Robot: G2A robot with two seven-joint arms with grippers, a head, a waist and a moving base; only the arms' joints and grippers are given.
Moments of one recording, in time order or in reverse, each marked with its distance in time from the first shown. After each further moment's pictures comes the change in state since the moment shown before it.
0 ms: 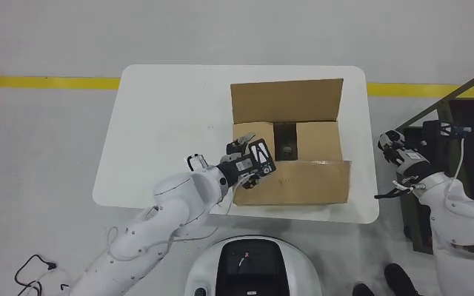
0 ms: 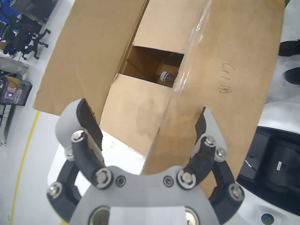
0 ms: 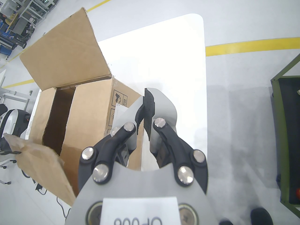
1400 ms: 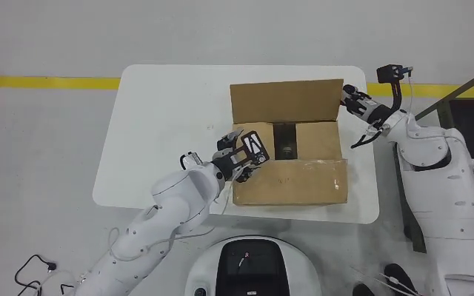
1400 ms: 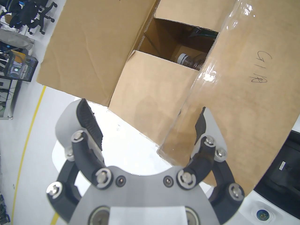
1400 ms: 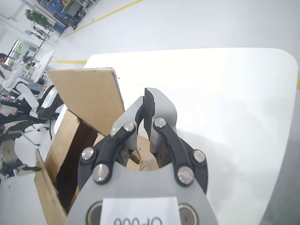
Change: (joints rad) left arm 0.027 -0.034 -0.051 -0.006 0.044 0.016 -0.107; right arm 0.655 -0.022 -0.384 0.664 0.130 -0.386 0.014
